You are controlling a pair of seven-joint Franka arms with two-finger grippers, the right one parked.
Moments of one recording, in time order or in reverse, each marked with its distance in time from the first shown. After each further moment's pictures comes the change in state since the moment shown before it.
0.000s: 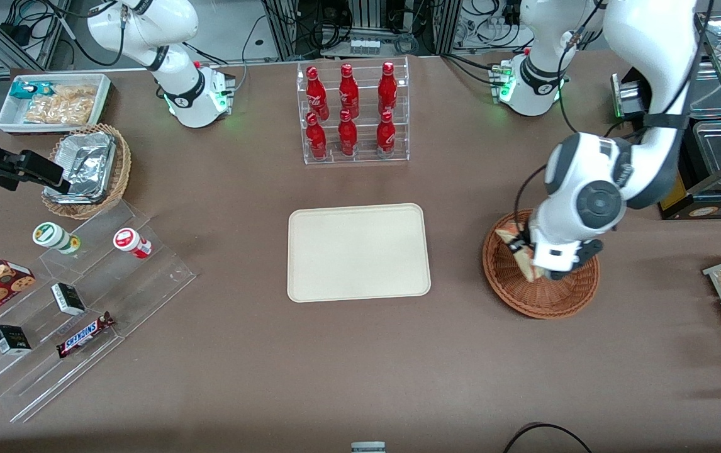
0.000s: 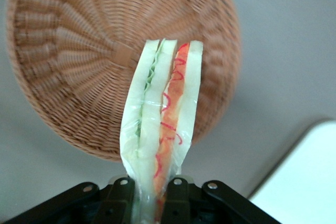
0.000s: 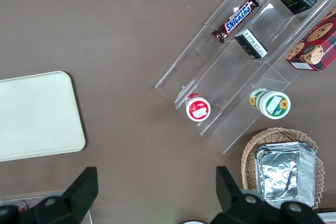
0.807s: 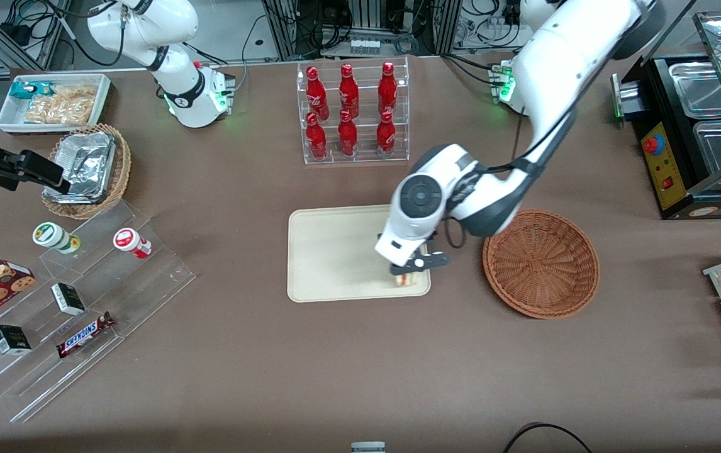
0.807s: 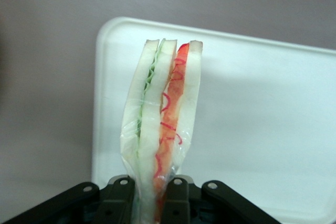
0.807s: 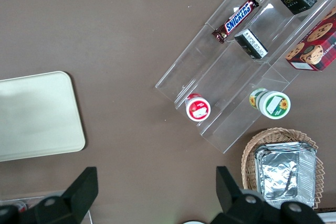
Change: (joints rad) arm -0.200 0.425 -0.264 0.451 0.195 -0.001 -0.157
